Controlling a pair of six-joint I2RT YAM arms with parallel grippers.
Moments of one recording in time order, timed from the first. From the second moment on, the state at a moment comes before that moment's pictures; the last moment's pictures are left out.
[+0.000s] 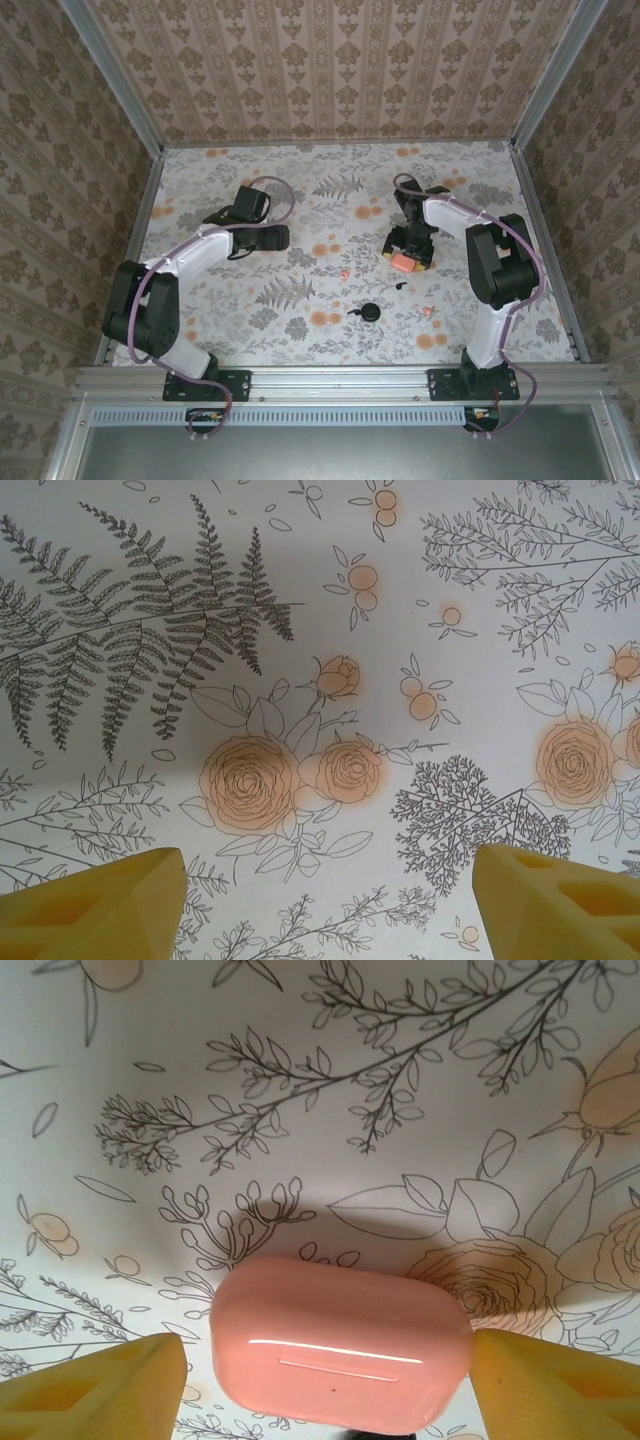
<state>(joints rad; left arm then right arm) -0.43 1.55 1.00 -0.48 0.02 -0.29 0.26 1.90 1.28 -0.93 -0.11 0.68</state>
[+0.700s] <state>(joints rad) -0.43 1.58 1.01 -0.46 0.08 -0.29 0.26 1.93 1.29 -0.94 -0.11 0.67</state>
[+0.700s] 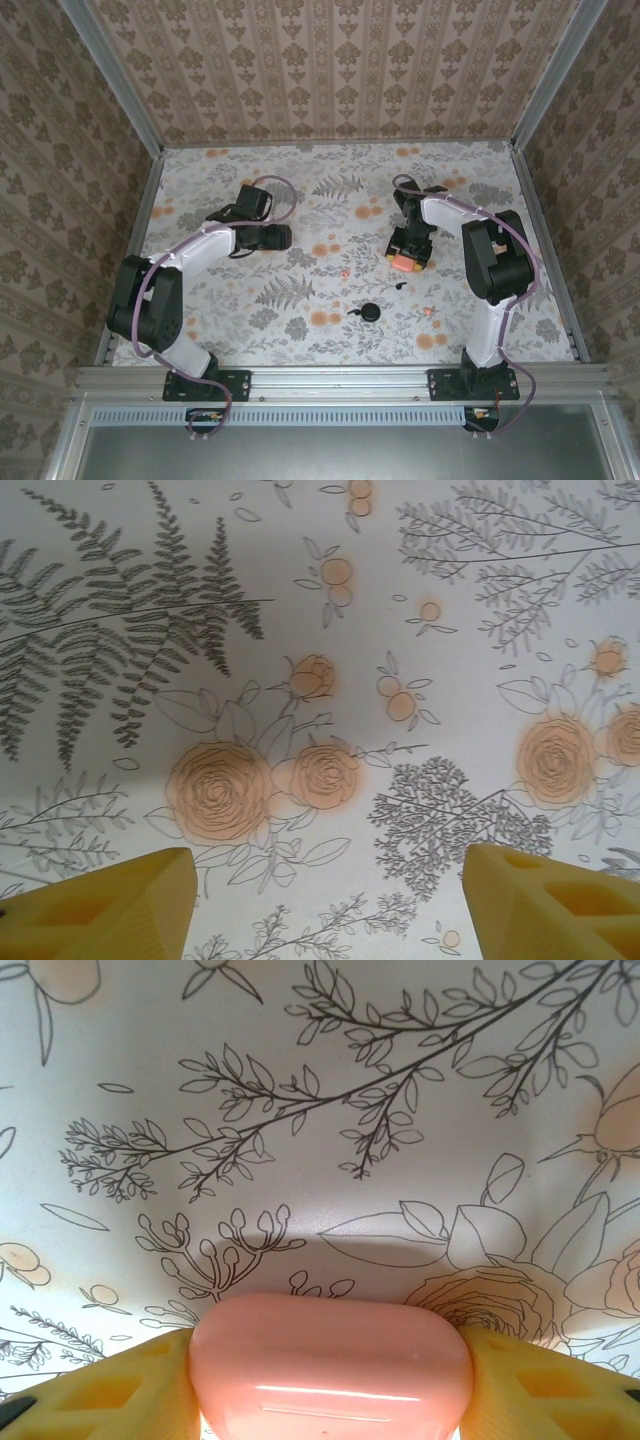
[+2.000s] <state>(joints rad) -0.71 1.56 0.58 0.95 0.41 -0.12 0.40 1.43 0.84 0.23 -0.54 0.94</state>
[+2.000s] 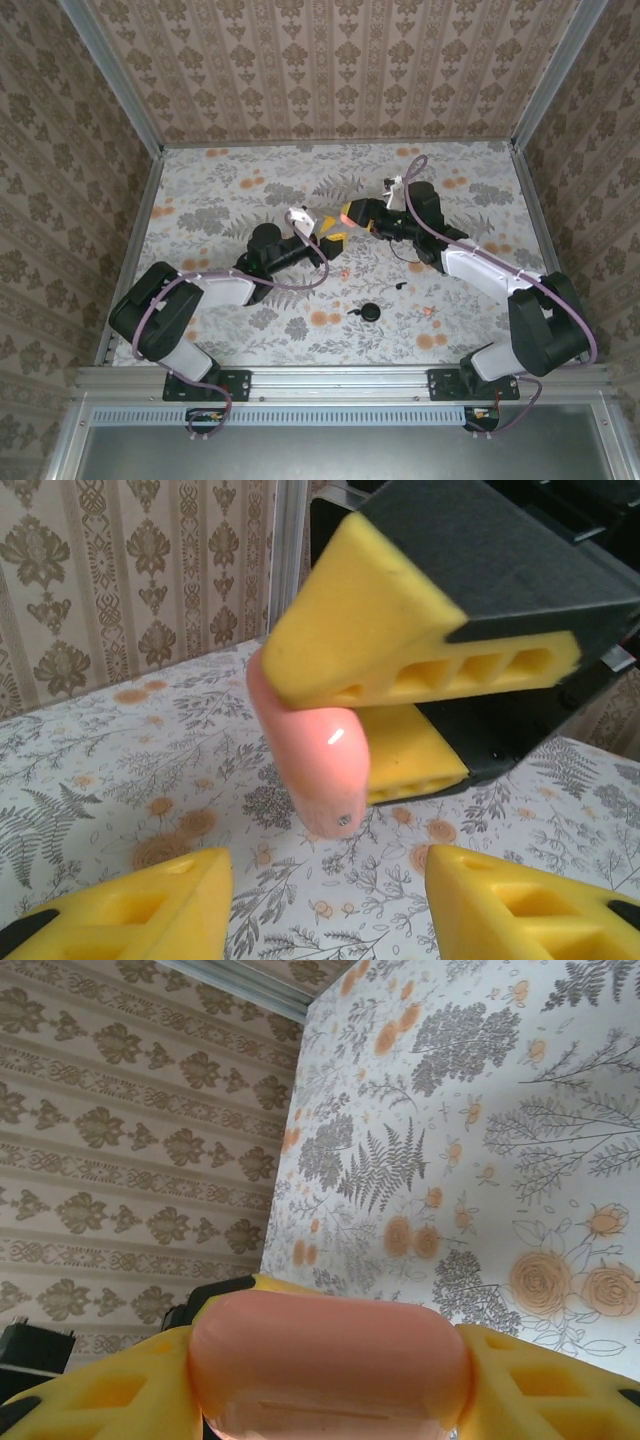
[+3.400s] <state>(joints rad) -0.65 1.56 0.68 0.92 0.79 -0.23 0.21 1.13 0.79 -0.04 -0.80 0.23</state>
